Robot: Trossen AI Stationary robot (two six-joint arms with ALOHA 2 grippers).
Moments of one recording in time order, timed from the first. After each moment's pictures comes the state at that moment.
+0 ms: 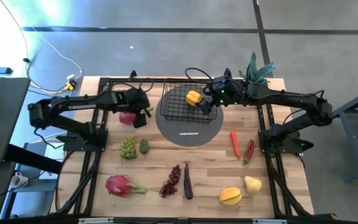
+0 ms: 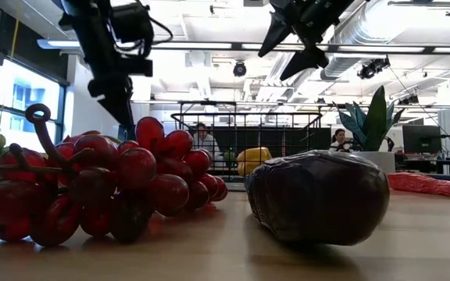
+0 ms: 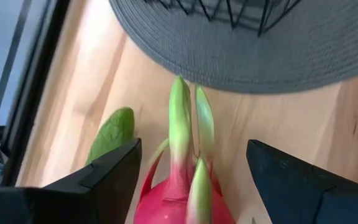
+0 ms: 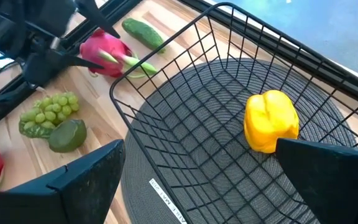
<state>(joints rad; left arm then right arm) 0.49 1.27 0.82 -0.69 -0.22 0.15 -0.27 1.35 1.20 -0.55 0.11 0.49</state>
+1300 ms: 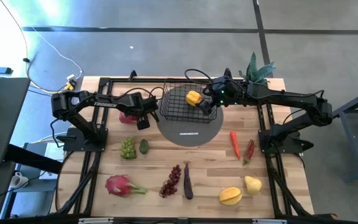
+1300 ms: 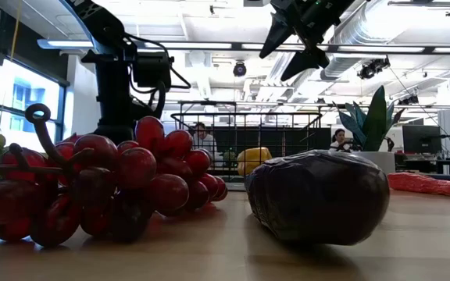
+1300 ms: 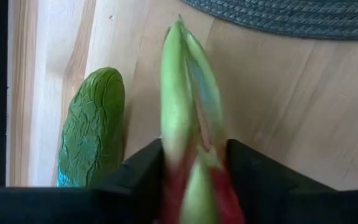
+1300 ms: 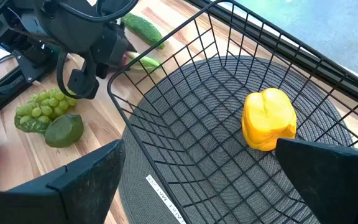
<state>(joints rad) 0.49 1.57 0.82 -0.65 -0.37 0.11 -0.27 1.35 1.20 -0.57 0.11 0.47</state>
